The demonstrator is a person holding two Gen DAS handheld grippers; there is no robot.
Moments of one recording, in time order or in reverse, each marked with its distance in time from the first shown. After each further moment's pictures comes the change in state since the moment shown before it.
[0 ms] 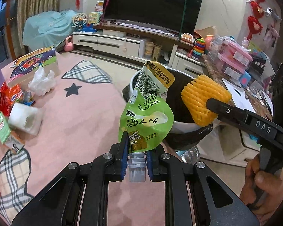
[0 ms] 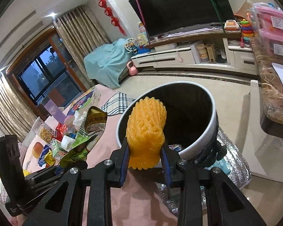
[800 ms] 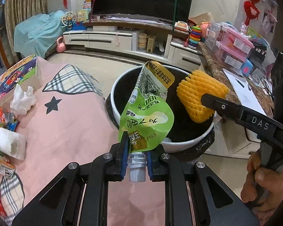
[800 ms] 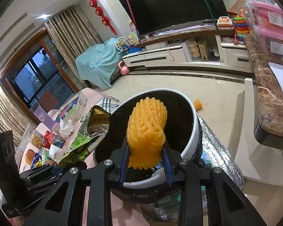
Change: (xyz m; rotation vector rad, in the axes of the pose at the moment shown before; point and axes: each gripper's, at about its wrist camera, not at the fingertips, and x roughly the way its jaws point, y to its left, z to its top) left arm 0.038 -0.029 0.030 0.085 0.066 0.008; right arm 0.018 -0.035 0.023 0.029 0.019 -0.042
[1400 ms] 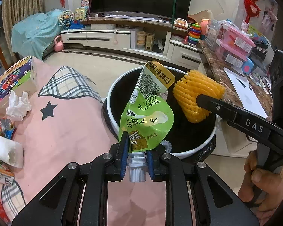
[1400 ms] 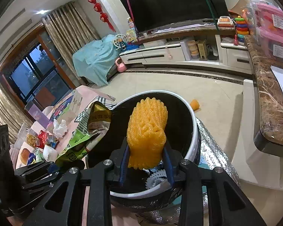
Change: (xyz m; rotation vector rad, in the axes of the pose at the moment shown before) left arm 0.011 -0.003 0.014 0.006 0.027 -0.002; right arm 0.013 0.000 0.010 -0.019 0.022 -0.032
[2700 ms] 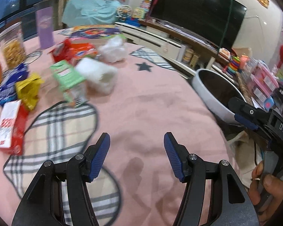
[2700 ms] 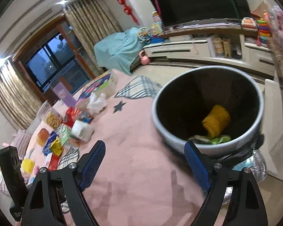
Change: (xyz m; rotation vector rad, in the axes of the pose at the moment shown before) left arm -0.084 0.128 -0.131 -0.361 -0.097 0.159; right arm -0.001 0.101 -0.061 -0.082 0.037 0.135
